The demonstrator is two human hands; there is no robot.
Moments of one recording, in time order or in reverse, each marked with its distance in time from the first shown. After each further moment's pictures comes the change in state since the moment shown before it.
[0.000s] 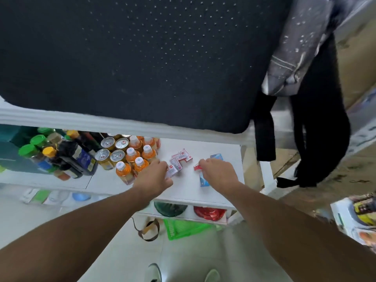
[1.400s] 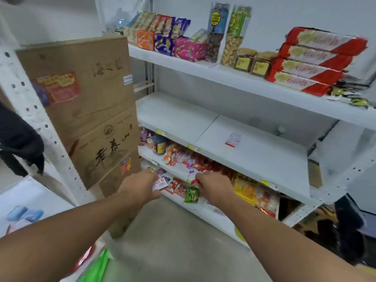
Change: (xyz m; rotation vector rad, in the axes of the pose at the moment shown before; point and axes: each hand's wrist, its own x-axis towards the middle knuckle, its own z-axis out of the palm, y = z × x) left_hand -0.253 0.366 0.063 0.293 -0.182 1.274; right_hand -0.592 0.058 -0.035 -0.003 0.070 1.116
